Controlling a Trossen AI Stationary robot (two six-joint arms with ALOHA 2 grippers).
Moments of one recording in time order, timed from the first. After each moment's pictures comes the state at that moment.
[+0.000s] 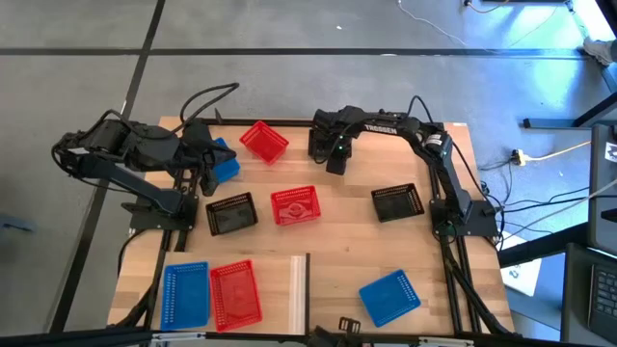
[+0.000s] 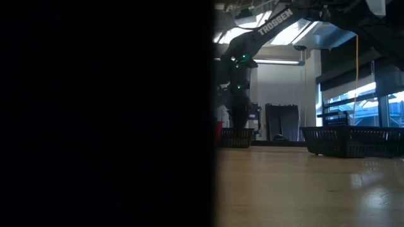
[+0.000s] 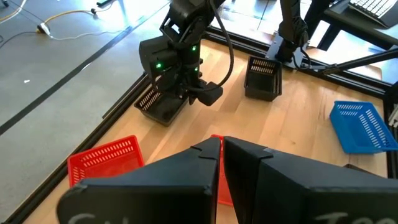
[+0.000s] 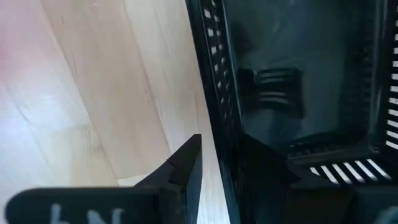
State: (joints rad) left arm -0.21 1.02 1.57 -1.08 -0.56 -0.42; right arm -0.51 2.18 1.73 -1.04 -0.06 -0.27
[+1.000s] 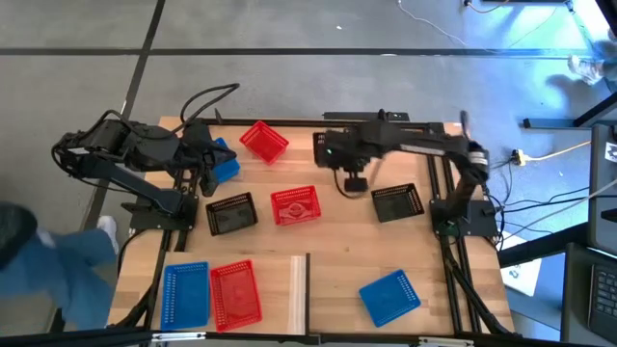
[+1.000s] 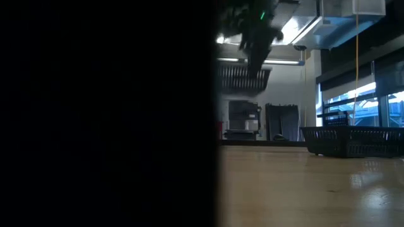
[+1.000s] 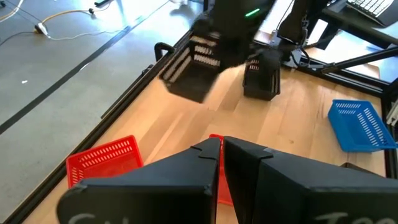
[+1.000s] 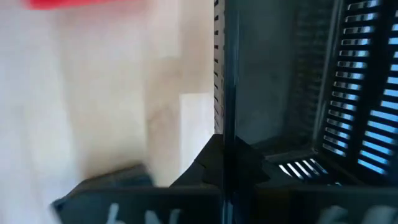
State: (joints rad) left arm -0.21 1.02 1.57 -1.08 -0.56 -0.42; right arm -0.19 1.82 1.76 -1.33 0.22 -0.24
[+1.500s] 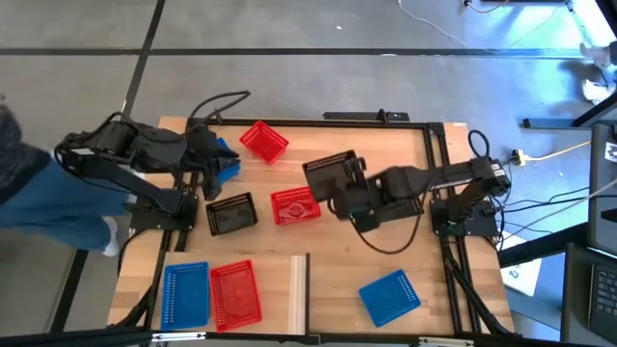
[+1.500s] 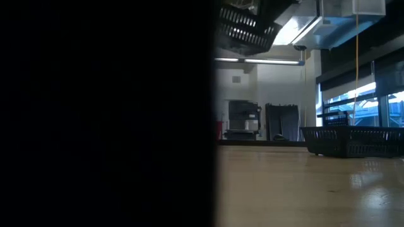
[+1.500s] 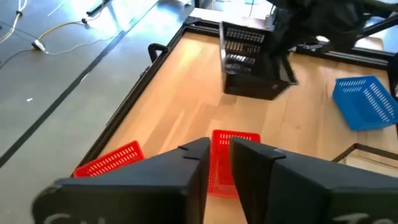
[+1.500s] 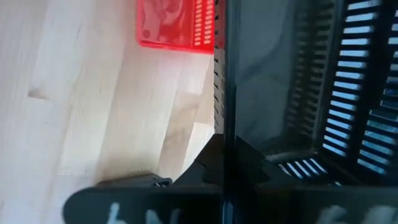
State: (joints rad) left arm -0.22 1.05 1.58 -1.08 -0.53 -0.29; right arm 0.23 1.71 1.76 -1.34 0.49 -0.16
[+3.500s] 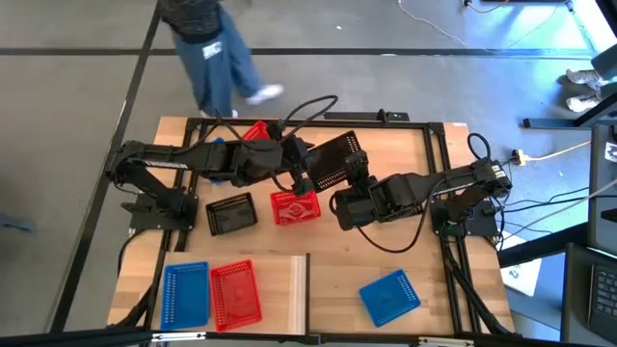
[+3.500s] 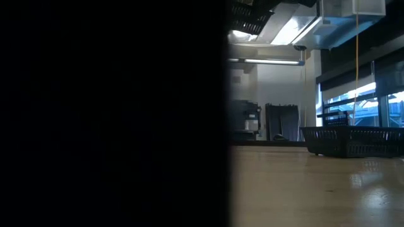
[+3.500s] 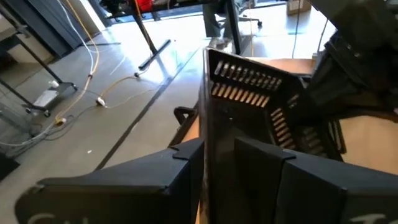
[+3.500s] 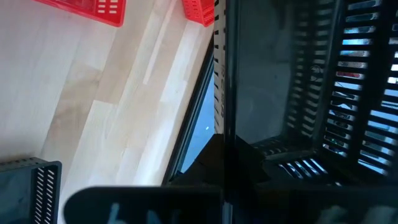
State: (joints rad) left arm -0.07 1.50 1.57 -0.42 -0.66 0.06; right arm 0.29 1.72 1.76 -1.35 0.90 -0.33
